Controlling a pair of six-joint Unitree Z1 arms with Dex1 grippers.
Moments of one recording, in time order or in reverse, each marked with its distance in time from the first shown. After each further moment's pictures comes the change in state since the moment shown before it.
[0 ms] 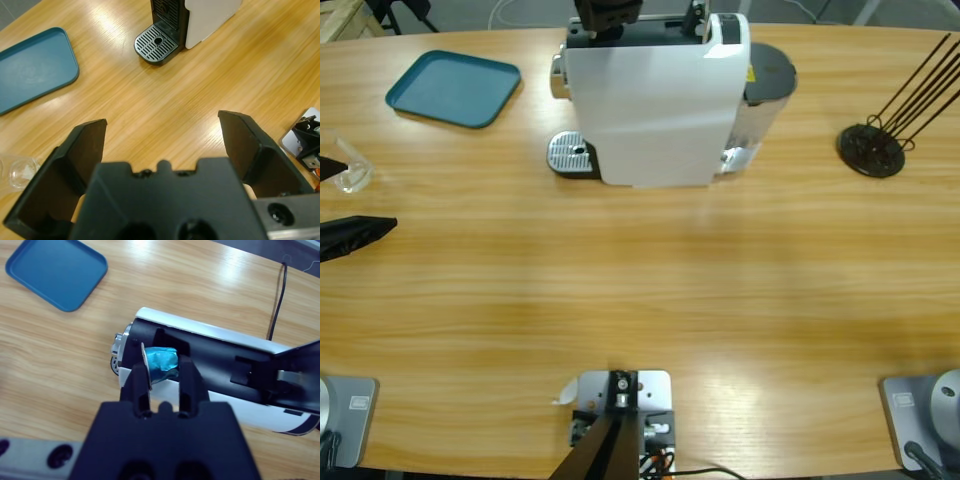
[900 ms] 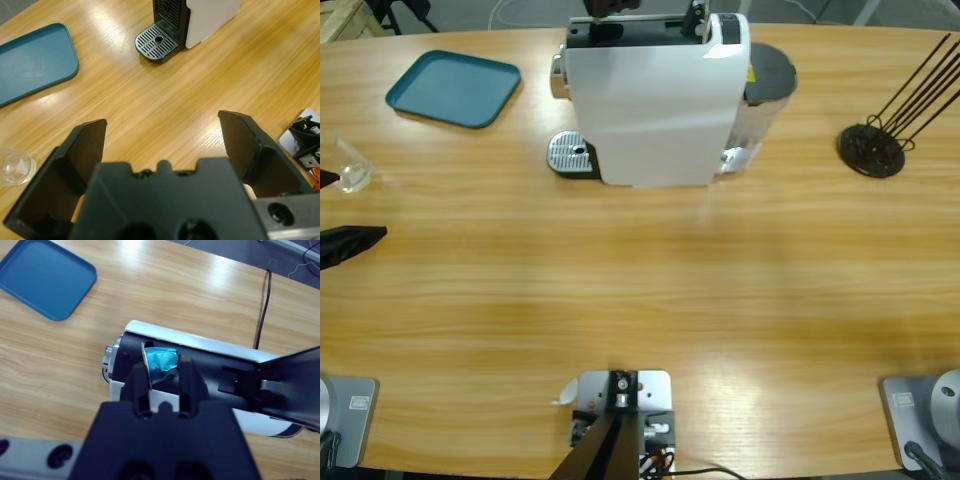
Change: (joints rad) arm 0 0.000 -0.063 0.048 -0.014 0.000 -0.025; arm 1 -0.005 0.052 -0.115 0.083 -0.046 0.008
